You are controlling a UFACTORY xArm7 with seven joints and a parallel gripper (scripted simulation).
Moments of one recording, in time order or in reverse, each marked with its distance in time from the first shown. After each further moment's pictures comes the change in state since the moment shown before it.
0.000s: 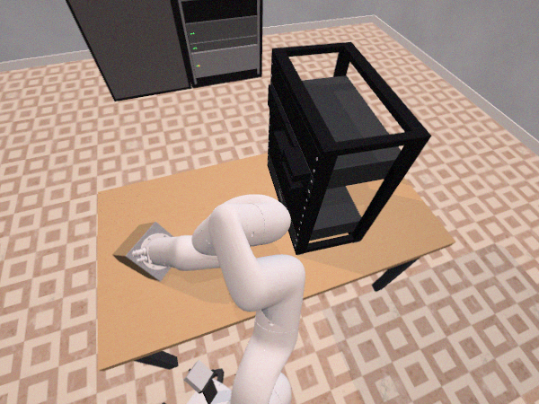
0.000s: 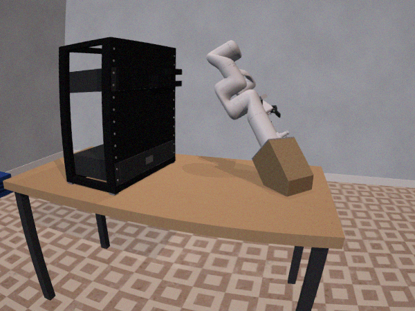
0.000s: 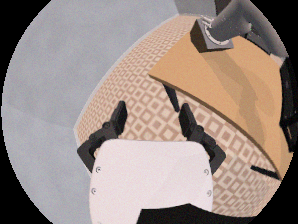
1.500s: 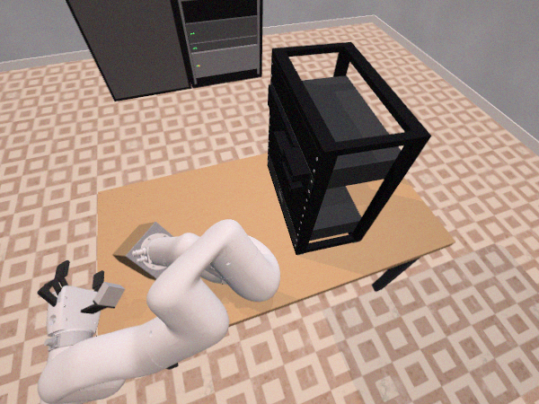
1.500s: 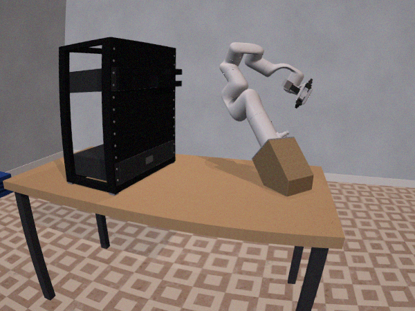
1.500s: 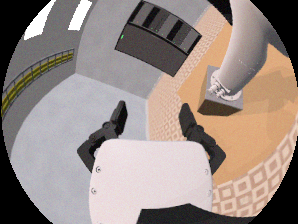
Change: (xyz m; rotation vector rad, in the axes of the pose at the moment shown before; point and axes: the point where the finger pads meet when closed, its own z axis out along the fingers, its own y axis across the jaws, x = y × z) arm 0.319 0.007 0.214 -0.419 0.949 0.838
